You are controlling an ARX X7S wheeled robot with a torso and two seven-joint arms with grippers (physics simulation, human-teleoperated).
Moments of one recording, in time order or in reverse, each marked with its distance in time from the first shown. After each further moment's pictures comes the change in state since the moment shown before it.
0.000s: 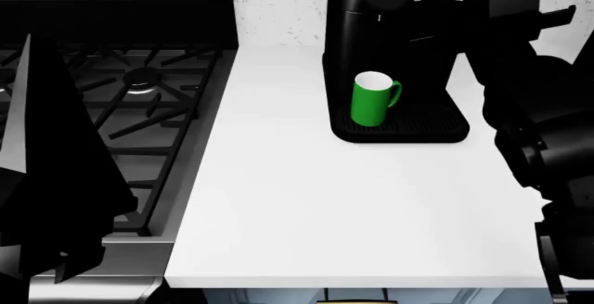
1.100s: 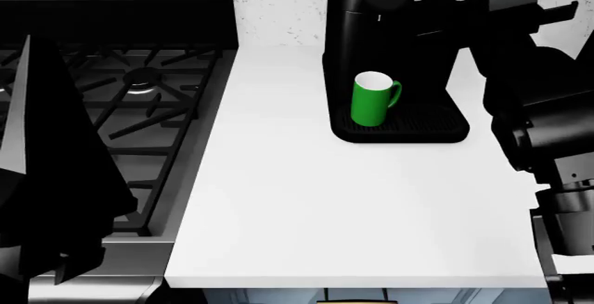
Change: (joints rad) left arm -0.004 -0.011 0.012 0.002 0.005 0.006 -0.014; right arm 0.071 -0.031 -0.031 0.201 -0.053 -0.090 -0.022
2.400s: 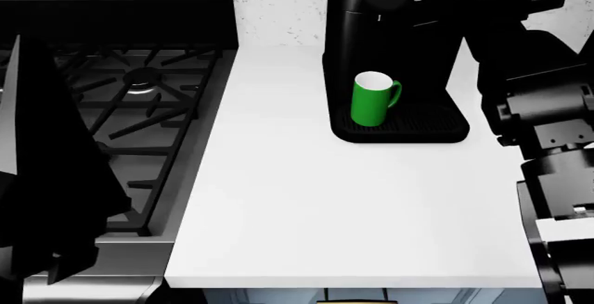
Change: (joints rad) left arm 0.014 -0.020 -0.003 -0.005 0.010 0.024 -0.015; right arm 0.137 -0.080 -0.048 0.328 -0.055 -0.139 -0.065
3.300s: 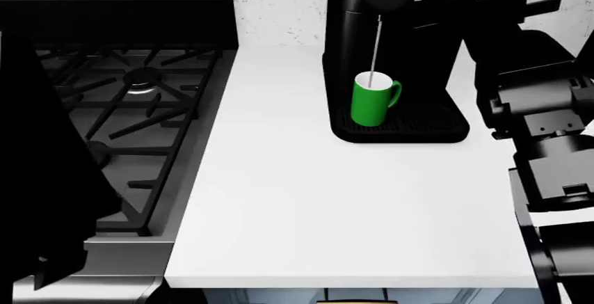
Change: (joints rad) left arm 0.005 -0.024 -0.009 0.014 0.003 0.008 -0.025; right arm 0.064 -0.046 -0.013 0.209 -0.024 -0.091 -0.023
